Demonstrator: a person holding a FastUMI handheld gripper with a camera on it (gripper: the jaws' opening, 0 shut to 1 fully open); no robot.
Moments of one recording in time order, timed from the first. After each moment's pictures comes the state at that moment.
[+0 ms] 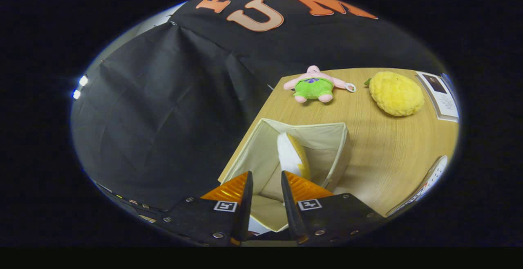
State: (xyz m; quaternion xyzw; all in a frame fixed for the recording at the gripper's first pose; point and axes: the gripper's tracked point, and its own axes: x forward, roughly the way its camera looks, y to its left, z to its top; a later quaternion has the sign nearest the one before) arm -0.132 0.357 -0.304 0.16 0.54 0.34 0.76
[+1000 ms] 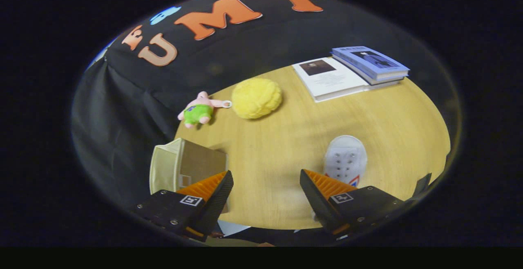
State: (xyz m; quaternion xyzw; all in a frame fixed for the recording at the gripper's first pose) arm -0.121 0.078 -0.377 0.17 0.56 0.04 0.81
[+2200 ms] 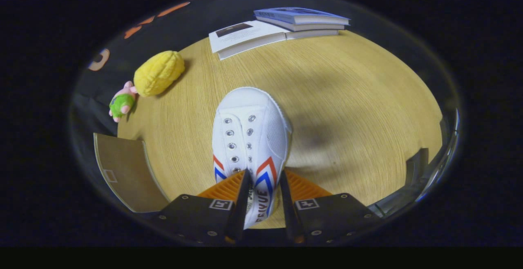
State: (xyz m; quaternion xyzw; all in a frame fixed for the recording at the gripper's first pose) arm -0.188 -0.005 -0.483 0.17 0.66 -0.08 0.73
